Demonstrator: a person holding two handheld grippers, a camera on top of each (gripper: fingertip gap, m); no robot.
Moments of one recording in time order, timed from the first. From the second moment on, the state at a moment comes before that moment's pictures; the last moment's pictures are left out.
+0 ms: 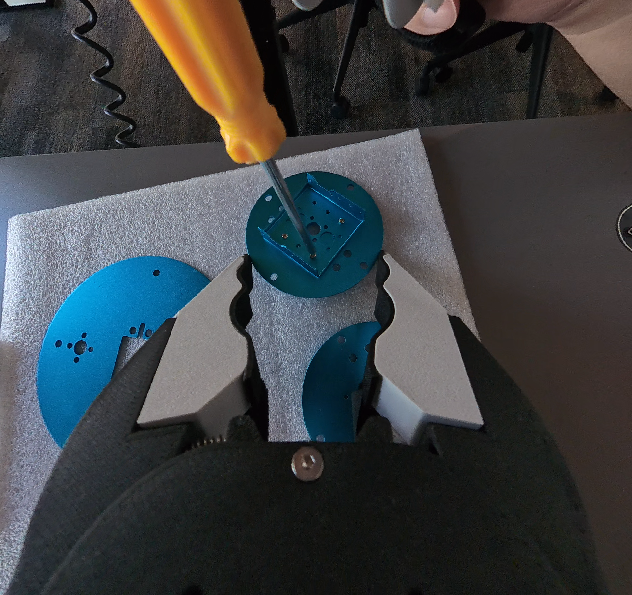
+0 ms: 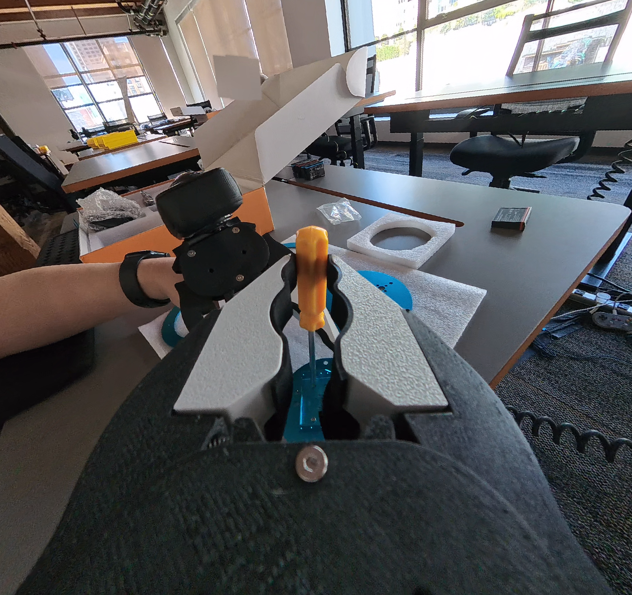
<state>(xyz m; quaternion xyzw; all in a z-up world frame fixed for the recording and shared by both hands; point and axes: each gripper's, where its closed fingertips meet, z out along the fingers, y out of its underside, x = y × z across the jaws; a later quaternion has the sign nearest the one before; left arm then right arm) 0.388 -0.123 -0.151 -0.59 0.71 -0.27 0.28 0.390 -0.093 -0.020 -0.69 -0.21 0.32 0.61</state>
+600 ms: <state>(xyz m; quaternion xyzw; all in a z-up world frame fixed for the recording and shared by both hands) 0.389 -0.124 -0.148 -0.60 0.70 -0.28 0.27 0.389 -0.096 -0.019 -0.69 -0.23 0.32 0.61</state>
